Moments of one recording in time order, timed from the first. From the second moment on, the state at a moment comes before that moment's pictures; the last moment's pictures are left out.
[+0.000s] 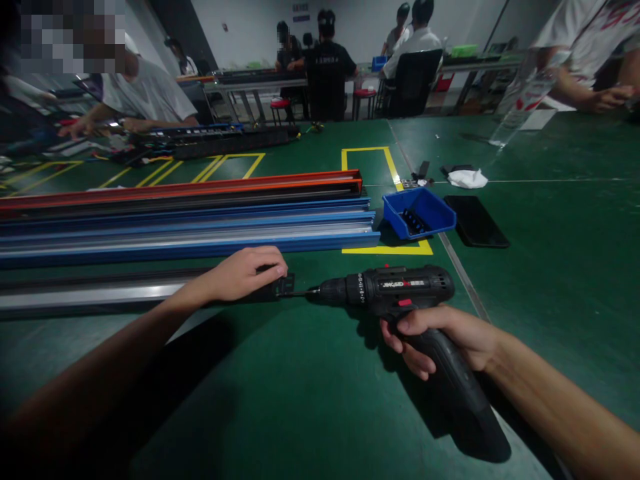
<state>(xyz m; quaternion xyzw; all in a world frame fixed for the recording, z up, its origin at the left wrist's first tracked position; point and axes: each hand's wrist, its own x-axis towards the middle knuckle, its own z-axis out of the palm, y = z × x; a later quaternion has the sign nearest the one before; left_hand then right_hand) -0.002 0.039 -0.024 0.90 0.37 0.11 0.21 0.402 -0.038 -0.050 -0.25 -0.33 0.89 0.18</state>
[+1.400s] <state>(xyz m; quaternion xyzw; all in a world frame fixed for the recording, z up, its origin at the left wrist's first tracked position) 0.000 0.040 -0.023 0.90 0.38 0.11 0.21 0.405 -0.040 -0.057 -0.27 -0.35 0.88 0.19</state>
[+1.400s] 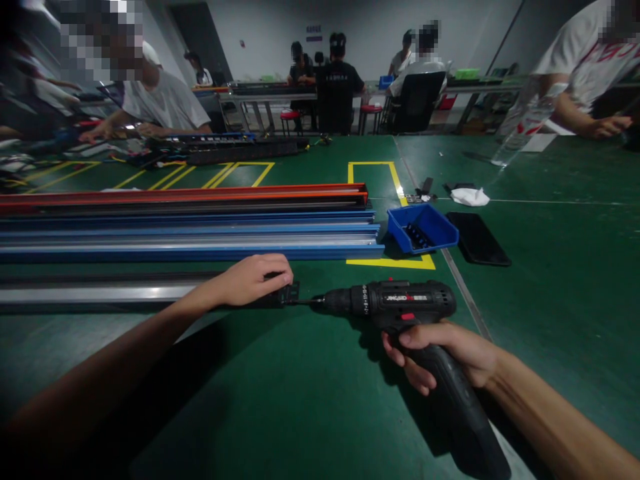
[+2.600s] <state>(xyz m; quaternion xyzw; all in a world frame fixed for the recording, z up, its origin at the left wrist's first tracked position) -0.002 0.039 -0.024 0.90 0.37 0.12 0.21 0.412 -0.041 -0.064 -0.31 -0.33 0.88 0.18</state>
